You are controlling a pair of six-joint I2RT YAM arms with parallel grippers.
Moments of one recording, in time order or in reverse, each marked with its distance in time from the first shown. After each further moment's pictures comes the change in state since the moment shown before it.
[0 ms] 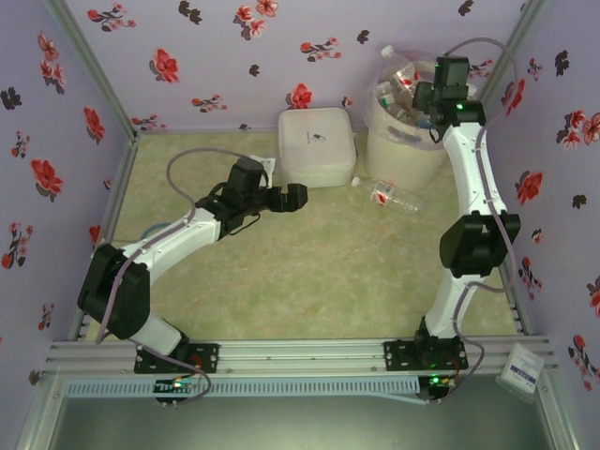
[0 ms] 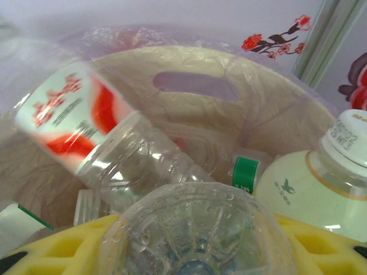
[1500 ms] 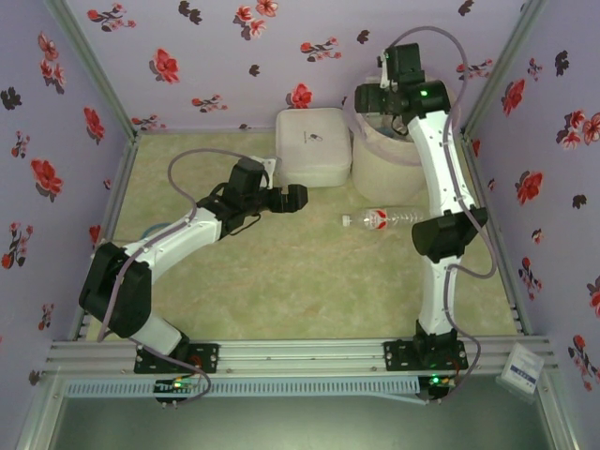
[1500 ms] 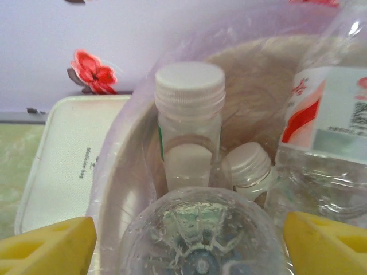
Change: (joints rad) left arm 0.000 0.011 0.000 -0.002 0.000 0.001; right arm 0.219 0.206 0.507 -0.430 -0.106 -0.045
